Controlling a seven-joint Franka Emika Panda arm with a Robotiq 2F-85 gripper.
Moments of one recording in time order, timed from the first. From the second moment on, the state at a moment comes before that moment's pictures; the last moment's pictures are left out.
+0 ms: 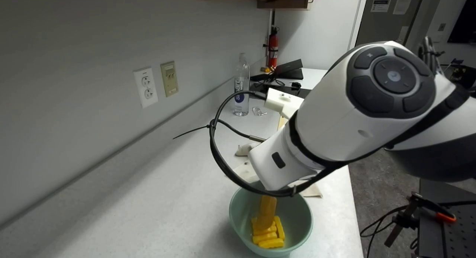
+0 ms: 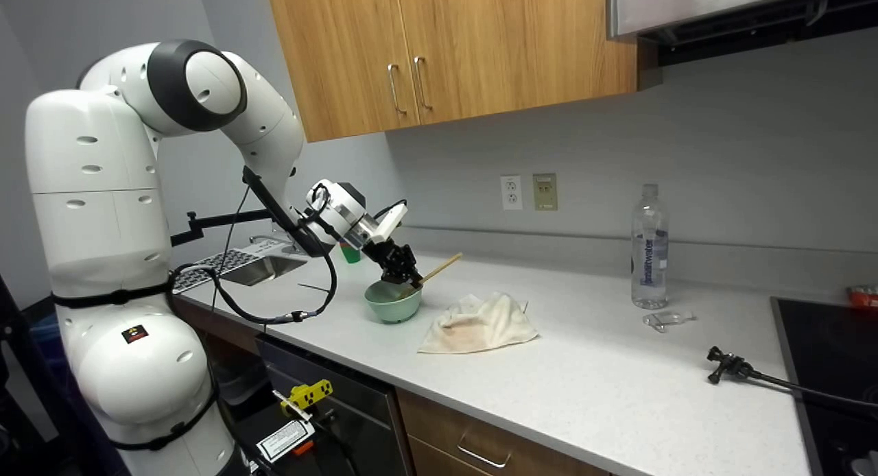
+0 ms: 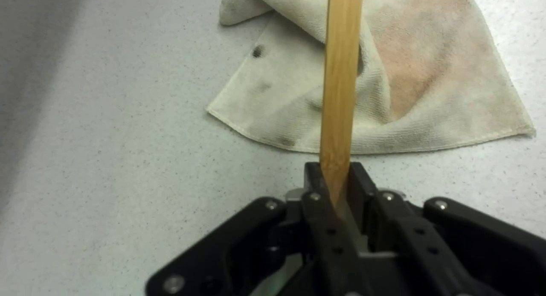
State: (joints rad) arm 0.27 0.19 0.31 -2.26 -1.07 2.38 -0.65
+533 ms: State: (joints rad) arm 0.27 0.17 0.30 -2.25 -1.28 2.36 -0.54
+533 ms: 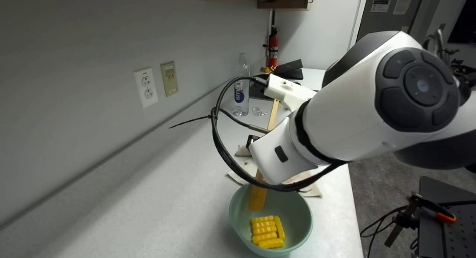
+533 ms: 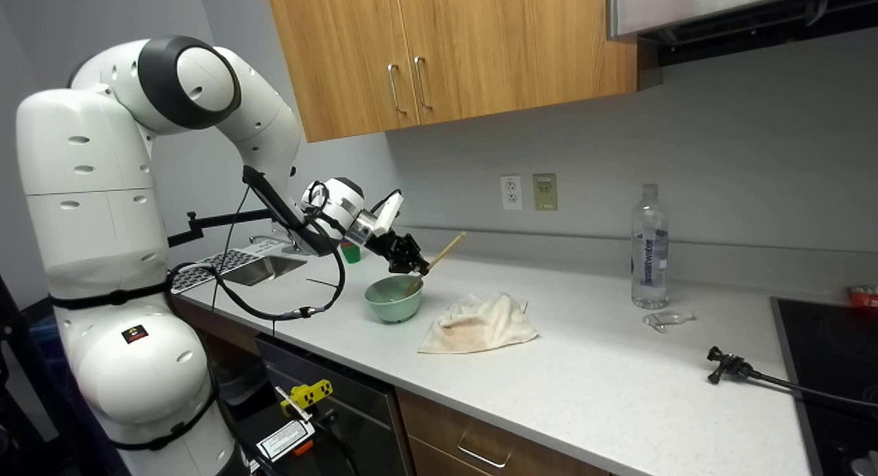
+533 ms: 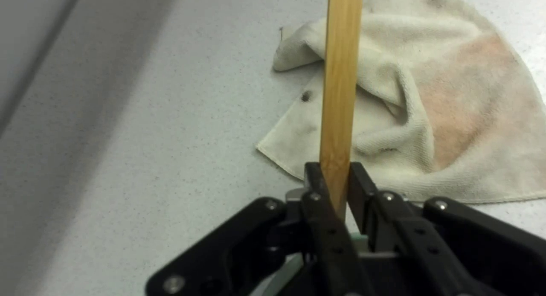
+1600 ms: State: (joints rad) arm 0.29 0.23 0.36 -2.26 -1.08 2.46 -0.52
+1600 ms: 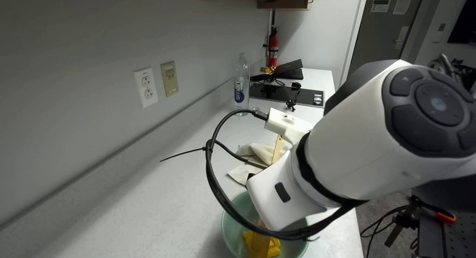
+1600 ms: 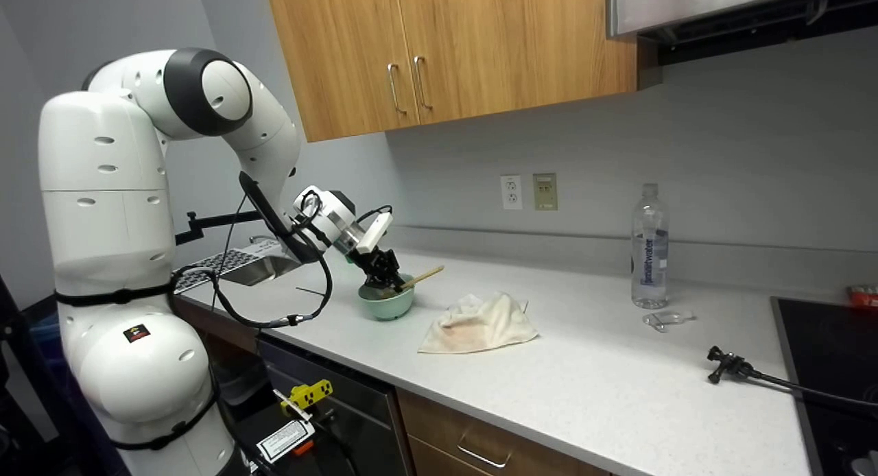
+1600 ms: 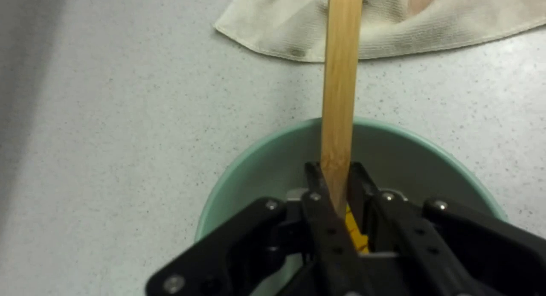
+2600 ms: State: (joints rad) arm 0.30 0.21 0.34 -2.23 -1.28 2.30 -0.38
